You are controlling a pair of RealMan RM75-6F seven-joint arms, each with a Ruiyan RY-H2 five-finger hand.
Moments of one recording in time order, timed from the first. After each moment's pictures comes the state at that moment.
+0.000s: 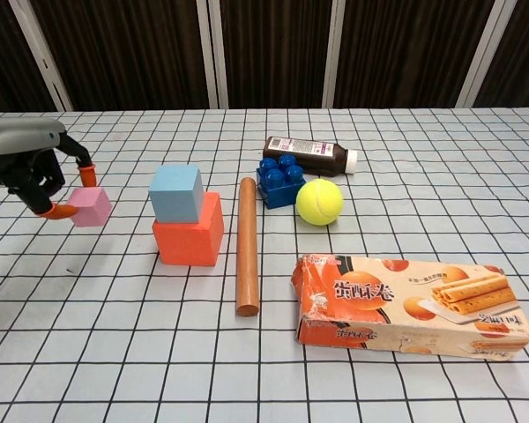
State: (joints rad) left arm -0.76 -1.36 -0.17 -1.96 0.52 1.27 0.78; right arm 0.15 -1.03 0.05 -1.58 -1.42 1.27 0.18
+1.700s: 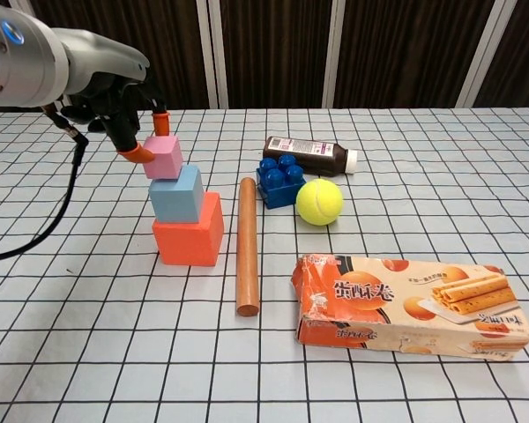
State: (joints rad) left arm -1.14 -1.43 -0.36 -2.07 0.07 1.51 0.97; right arm 0.14 -1.01 0.05 -1.56 -1.45 1.30 0.25
